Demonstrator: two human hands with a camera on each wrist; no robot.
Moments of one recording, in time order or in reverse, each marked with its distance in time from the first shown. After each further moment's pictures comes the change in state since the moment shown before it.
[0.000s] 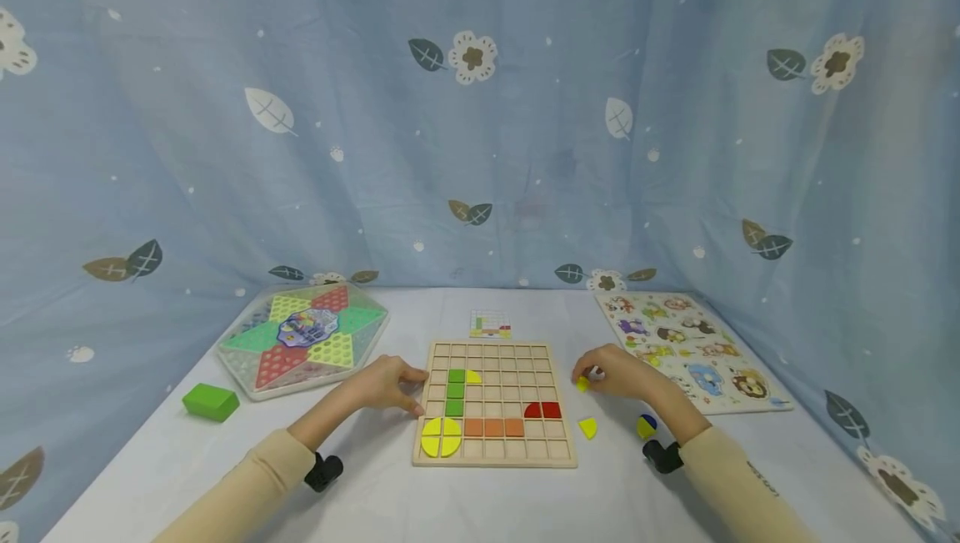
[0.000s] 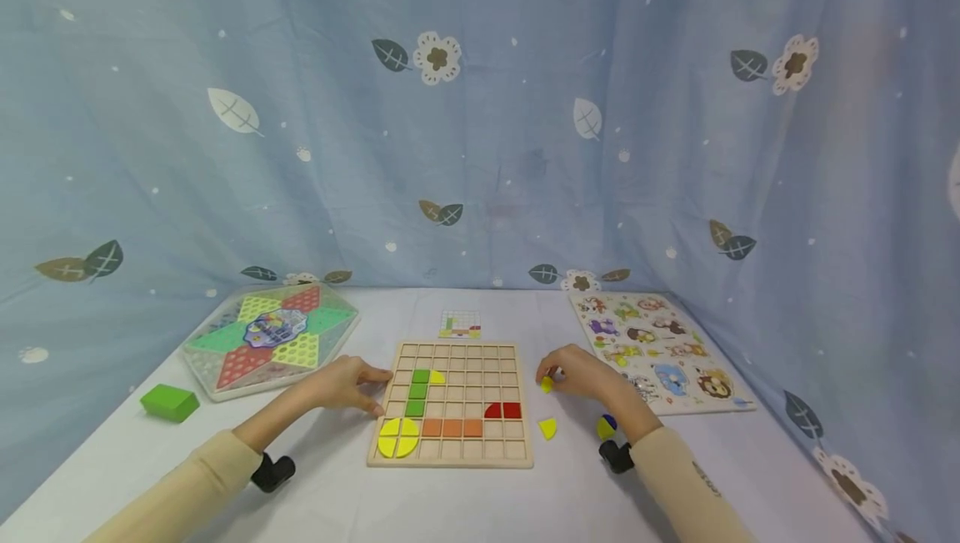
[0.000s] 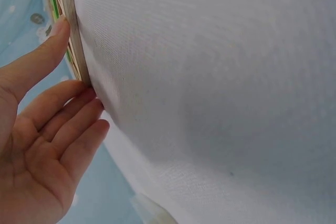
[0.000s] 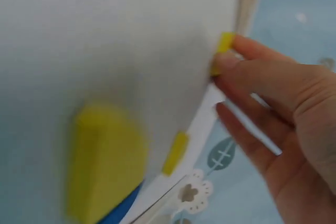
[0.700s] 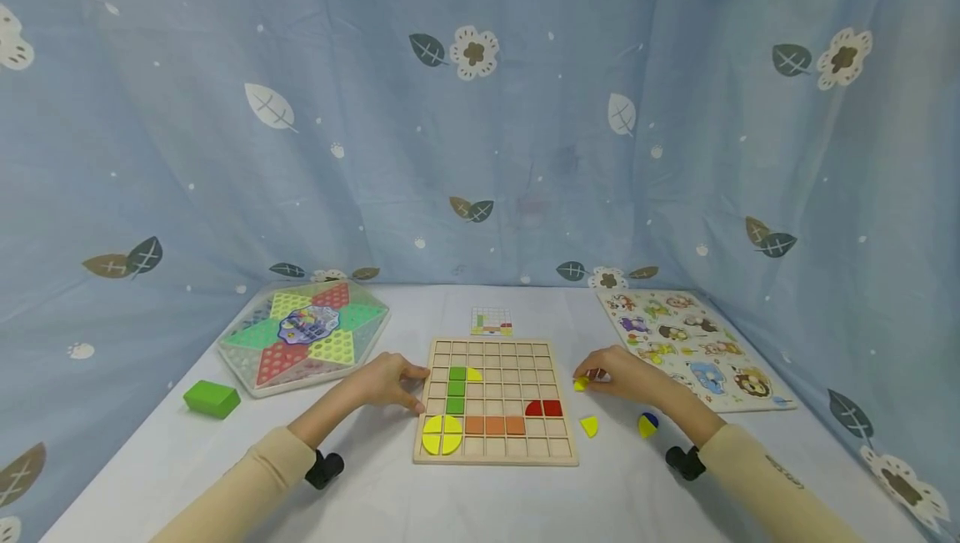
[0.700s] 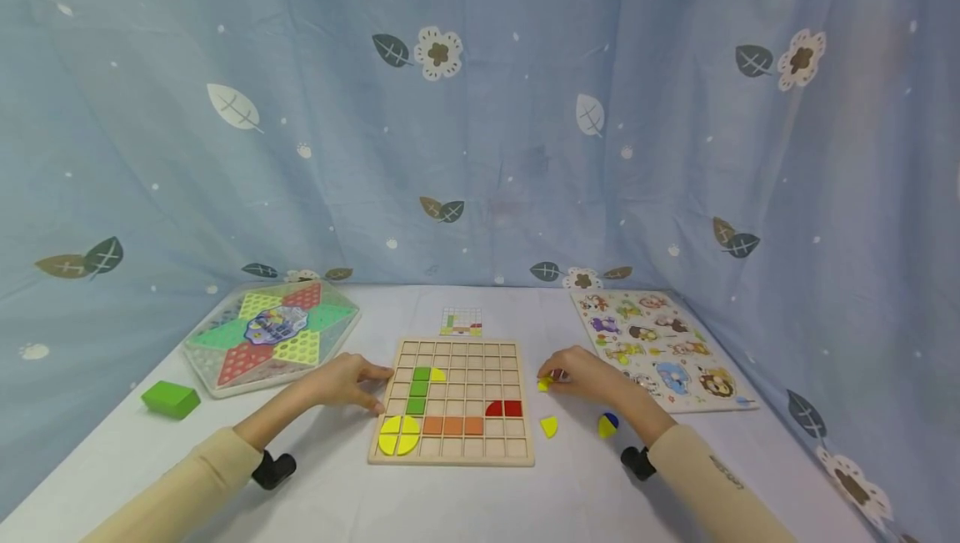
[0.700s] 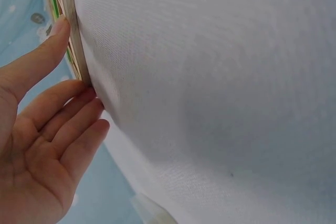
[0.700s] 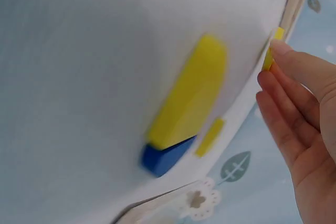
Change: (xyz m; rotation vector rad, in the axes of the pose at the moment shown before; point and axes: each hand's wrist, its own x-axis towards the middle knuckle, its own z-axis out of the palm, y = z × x) left_hand 0.001 0.001 0.000 -0.013 0.001 -0.031; right_hand -0.005 0.006 0.006 -0.065 0.043 -0.066
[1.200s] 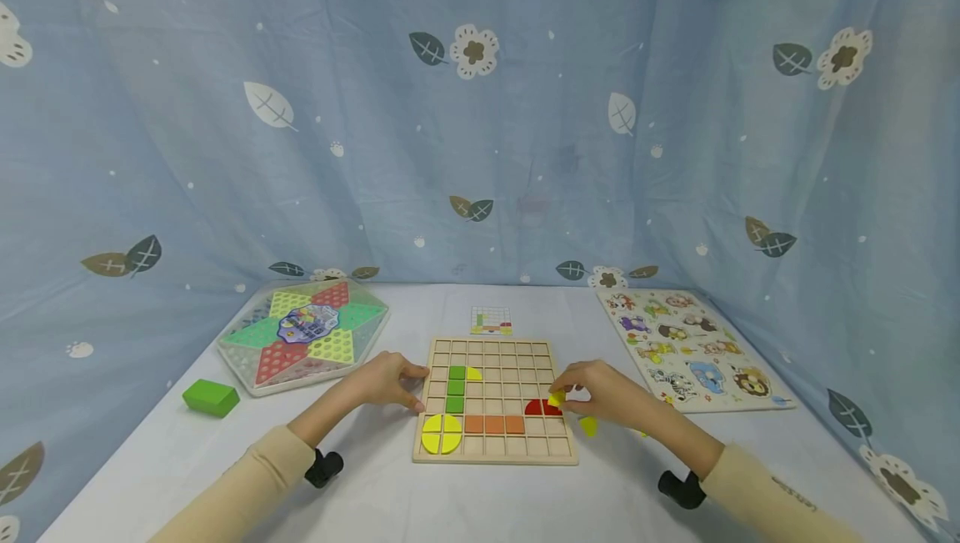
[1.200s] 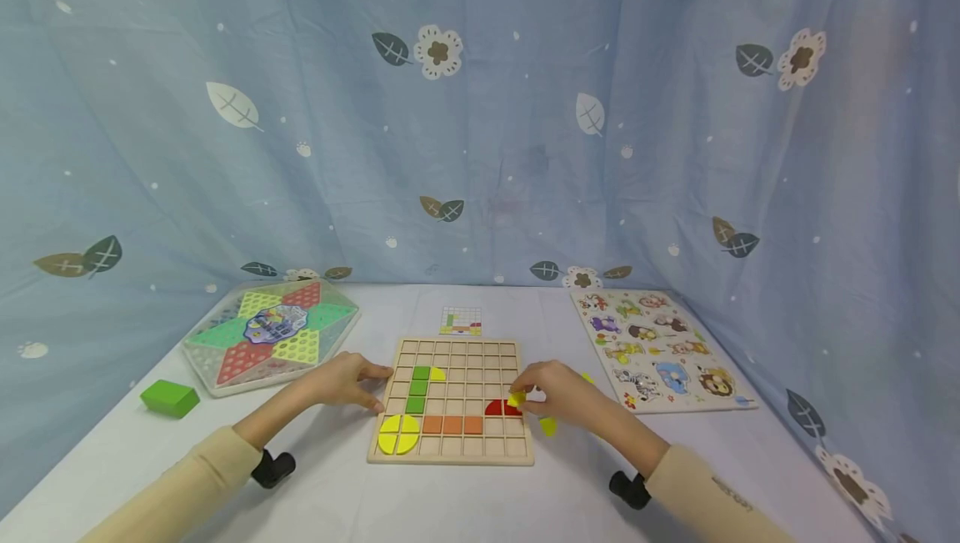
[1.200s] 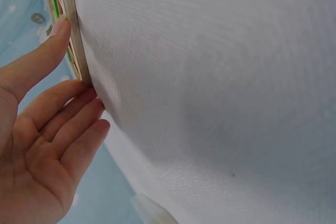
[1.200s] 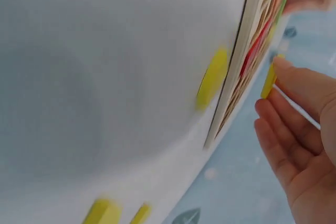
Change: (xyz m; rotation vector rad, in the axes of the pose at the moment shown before) left_hand -0.002 0.003 -0.001 0.011 0.008 -0.006; right_hand 0.004 -0.063 0.007 0.041 0.046 -0.027
